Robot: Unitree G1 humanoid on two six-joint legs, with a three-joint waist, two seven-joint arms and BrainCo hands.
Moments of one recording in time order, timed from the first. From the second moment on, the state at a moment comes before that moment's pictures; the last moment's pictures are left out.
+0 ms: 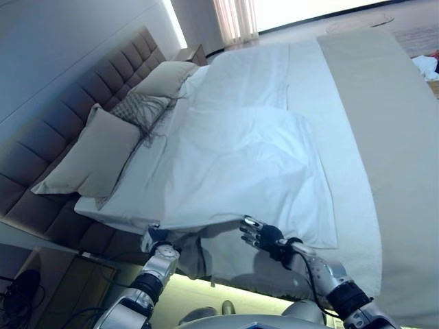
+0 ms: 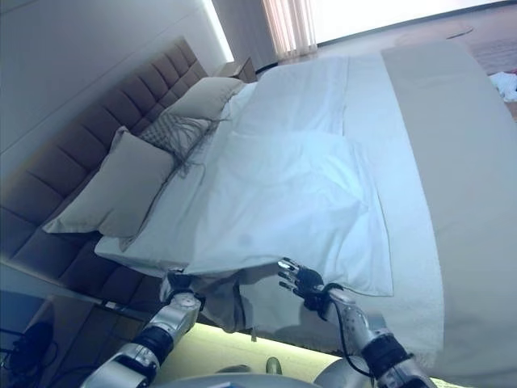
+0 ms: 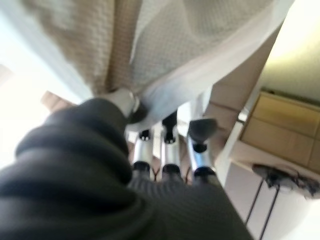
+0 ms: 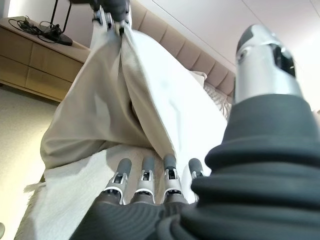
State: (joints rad) left arm -0.22 0.21 -0.31 0.84 -0.11 0.23 0.74; right arm -0.05 -0.40 0.39 0.28 0.93 0.42 0.08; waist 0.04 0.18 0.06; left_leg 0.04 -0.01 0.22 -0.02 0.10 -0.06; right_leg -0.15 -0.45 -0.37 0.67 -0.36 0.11
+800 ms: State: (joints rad) left arm -0.27 0.68 -0.06 1.04 0.07 0.06 0.34; right arm 0.12 -0.49 0.18 0.20 0.93 0.42 0.17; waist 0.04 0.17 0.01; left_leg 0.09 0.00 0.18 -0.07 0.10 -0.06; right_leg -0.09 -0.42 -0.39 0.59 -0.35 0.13
